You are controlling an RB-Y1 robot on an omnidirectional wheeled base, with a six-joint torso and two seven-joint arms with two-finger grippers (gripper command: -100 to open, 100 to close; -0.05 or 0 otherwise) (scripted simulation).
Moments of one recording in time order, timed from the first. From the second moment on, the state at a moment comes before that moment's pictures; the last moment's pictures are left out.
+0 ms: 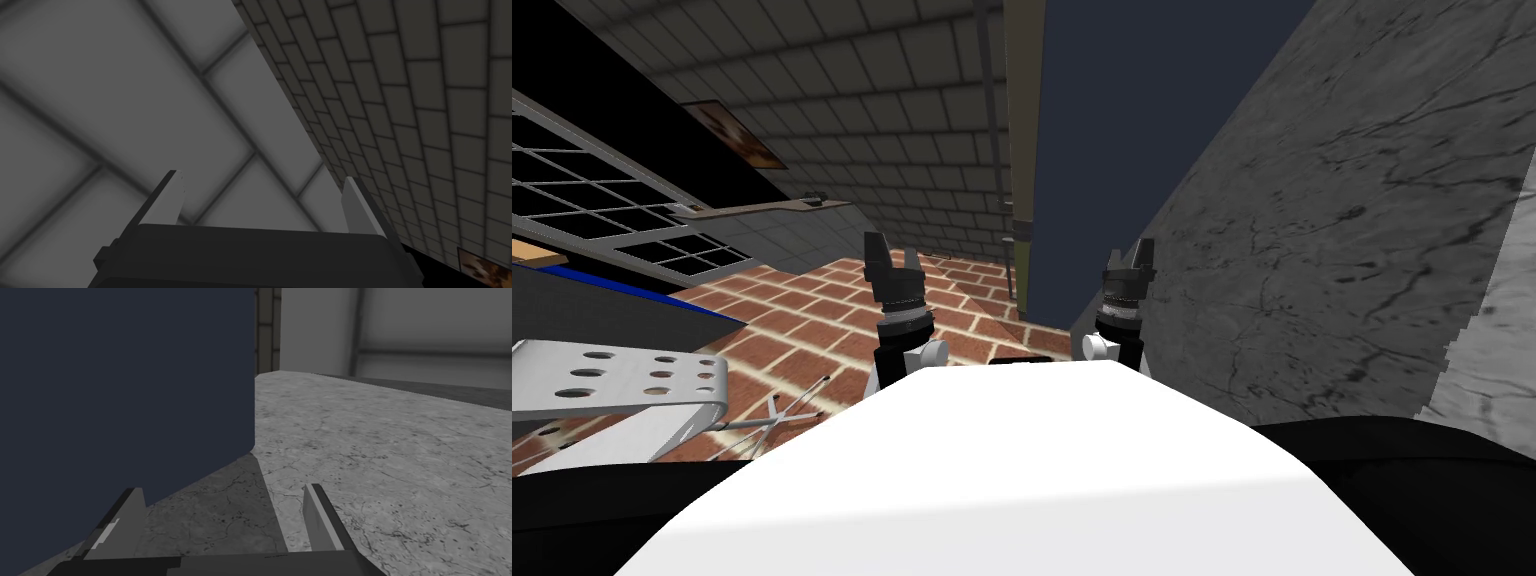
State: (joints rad) left arm 0.46 0.02 0.00 -2.36 -0.02 -0.48 -0.16; right arm 0.46 0.03 0.03 -2.31 0.04 -0.55 0.05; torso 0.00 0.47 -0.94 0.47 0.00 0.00
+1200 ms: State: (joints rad) left arm 0.46 0.02 0.00 -2.36 -0.02 -0.48 -0.16; right arm 0.48 -0.14 -0.05 -2.27 0.26 -0.46 0.11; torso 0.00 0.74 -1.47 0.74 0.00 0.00
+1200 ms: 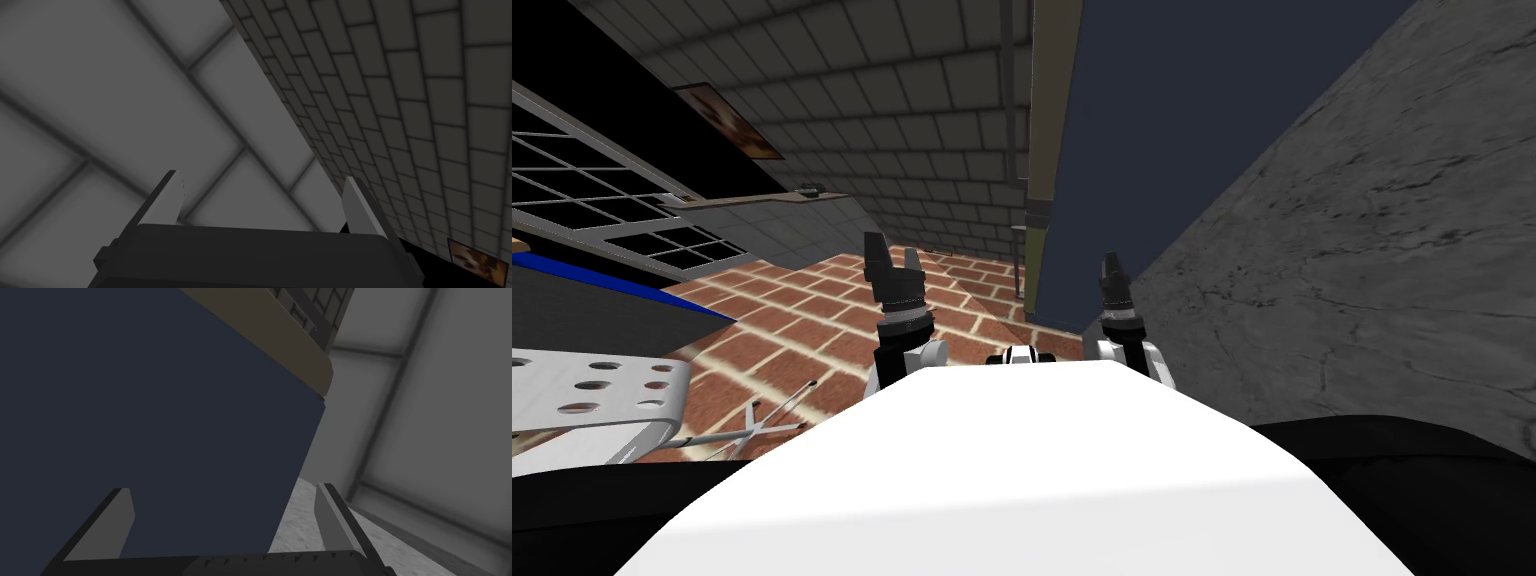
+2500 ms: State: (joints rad) left arm 0.46 0.02 0.00 -2.36 -0.02 -0.48 -0.16; right arm 0.52 -0.19 -0.19 -2.19 0.64 -0.33 0.22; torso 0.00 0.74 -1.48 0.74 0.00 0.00
